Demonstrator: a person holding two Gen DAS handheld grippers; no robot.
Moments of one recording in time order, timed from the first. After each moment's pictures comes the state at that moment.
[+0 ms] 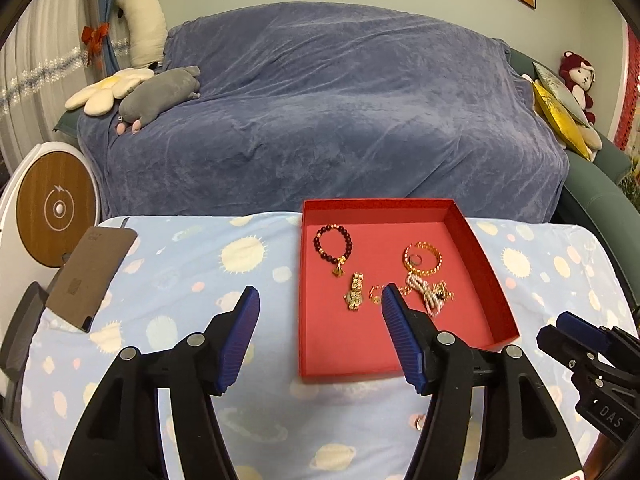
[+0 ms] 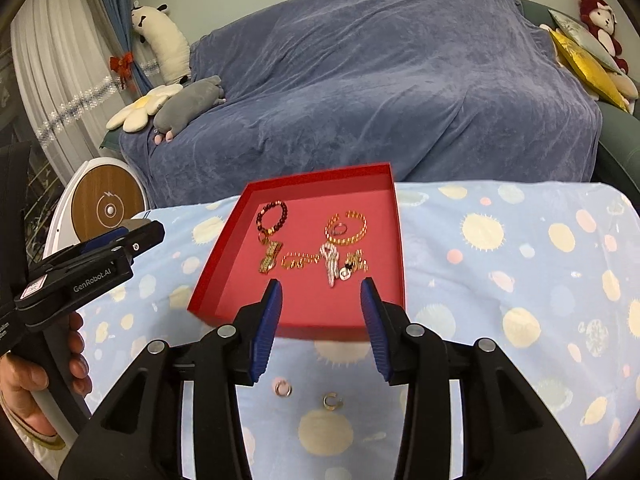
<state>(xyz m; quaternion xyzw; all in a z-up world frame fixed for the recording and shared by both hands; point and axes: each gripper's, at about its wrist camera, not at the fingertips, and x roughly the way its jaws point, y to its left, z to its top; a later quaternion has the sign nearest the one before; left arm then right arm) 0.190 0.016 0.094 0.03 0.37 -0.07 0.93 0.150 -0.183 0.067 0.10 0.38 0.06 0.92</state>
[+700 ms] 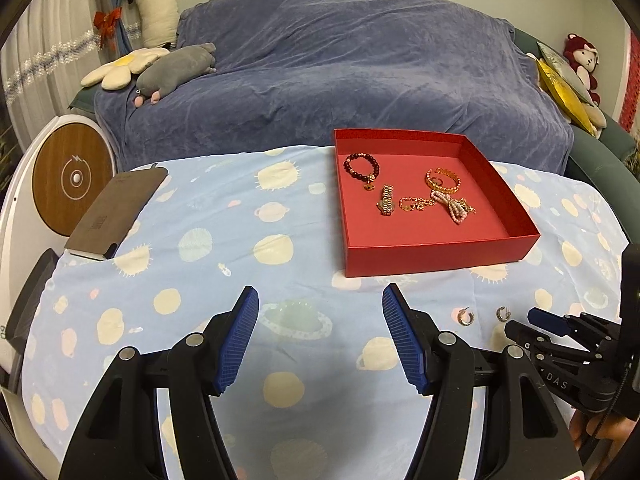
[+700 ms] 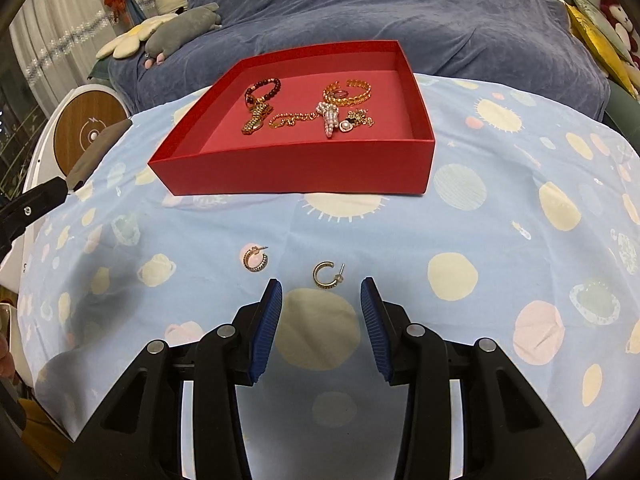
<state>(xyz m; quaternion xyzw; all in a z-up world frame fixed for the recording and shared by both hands) 0.113 0.057 0.045 0.03 0.40 -0.05 0.92 0.122 -0.155 -0.034 0.05 0.46 0.05 0.89</state>
